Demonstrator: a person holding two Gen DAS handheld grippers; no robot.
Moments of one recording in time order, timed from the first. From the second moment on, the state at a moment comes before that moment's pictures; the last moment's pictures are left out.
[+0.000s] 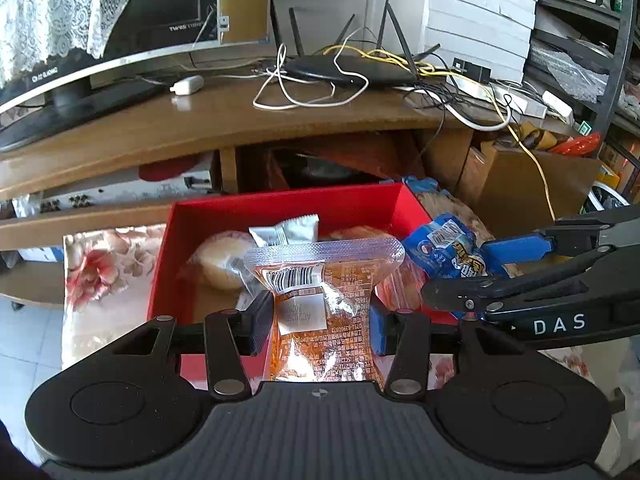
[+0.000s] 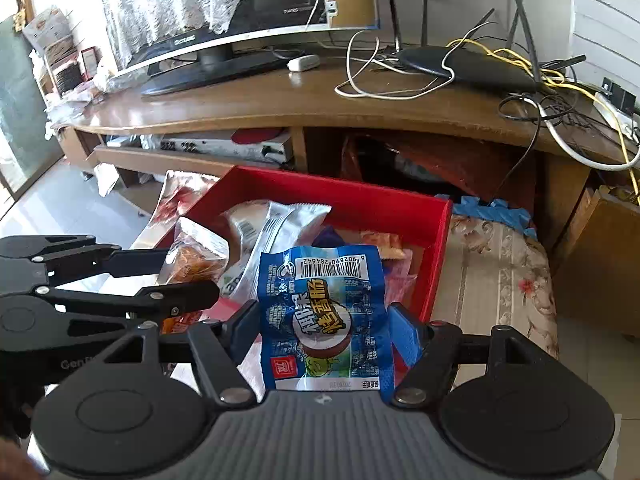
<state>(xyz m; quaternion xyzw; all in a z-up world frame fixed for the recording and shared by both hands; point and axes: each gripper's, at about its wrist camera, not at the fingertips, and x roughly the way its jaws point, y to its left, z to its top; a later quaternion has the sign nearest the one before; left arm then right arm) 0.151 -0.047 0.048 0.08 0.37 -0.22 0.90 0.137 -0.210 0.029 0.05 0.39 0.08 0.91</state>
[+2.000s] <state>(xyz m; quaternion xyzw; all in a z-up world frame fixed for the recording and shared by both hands) 0.220 -0.054 0.013 0.09 0.39 -0.12 0.91 0.219 -0.224 -0.009 0.07 0.42 0.04 0.91</state>
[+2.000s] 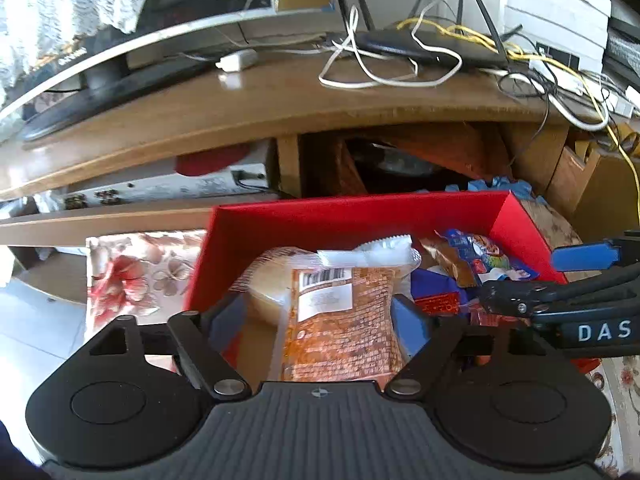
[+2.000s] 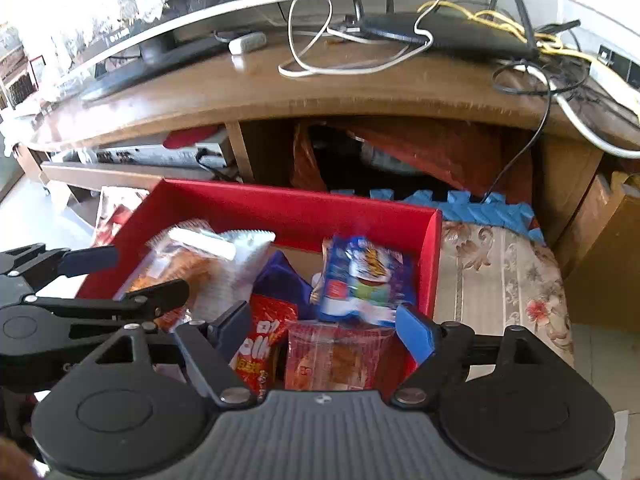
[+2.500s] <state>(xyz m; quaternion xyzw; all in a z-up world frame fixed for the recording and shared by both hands) 0.151 -0.030 0.068 0.07 0.29 -0.10 0.95 0.149 -0.218 0.040 0.09 0.35 0.03 0.93</state>
